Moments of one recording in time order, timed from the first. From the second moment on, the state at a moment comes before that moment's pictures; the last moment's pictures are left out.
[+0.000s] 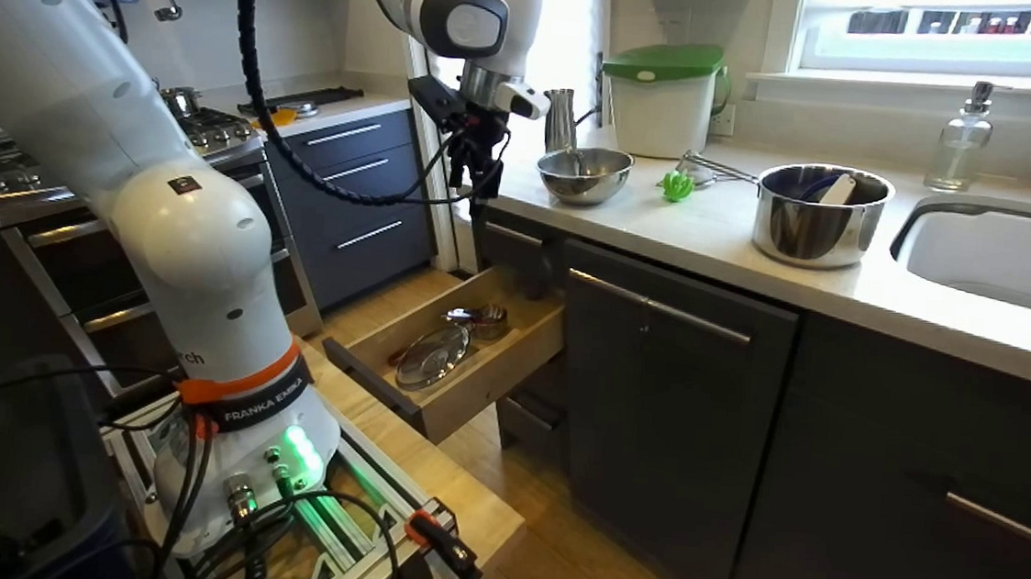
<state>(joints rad) -0.03 -0.30 -0.03 -2.51 0.30 2.02 0.09</state>
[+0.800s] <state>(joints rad) 0.06 -0.21 0.22 -2.63 0.19 2.37 0.50</state>
